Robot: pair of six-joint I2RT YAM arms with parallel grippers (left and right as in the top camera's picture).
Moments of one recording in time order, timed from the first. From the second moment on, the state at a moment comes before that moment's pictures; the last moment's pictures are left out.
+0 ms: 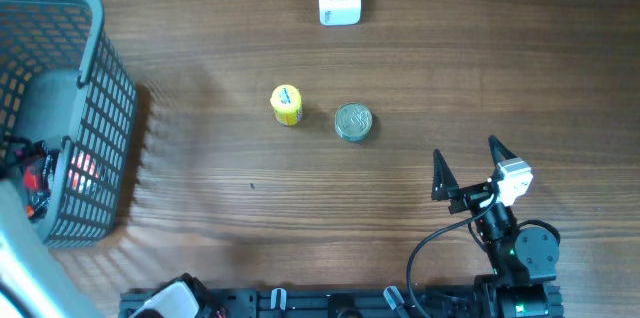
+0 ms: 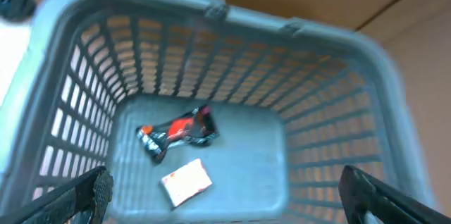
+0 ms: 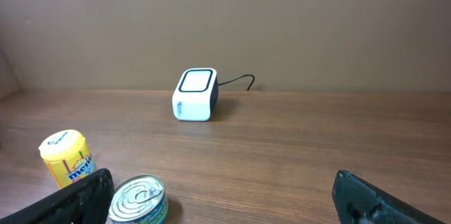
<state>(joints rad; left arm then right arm) 0.55 1.34 1.84 -1.32 -0.49 -0.90 0.07 0.01 0.01 0.01 -0.19 0.10</state>
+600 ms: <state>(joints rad) 0.59 1.82 1.38 -1.04 -0.37 -0.87 0.07 0.01 0.01 0.01 -0.19 0.10</state>
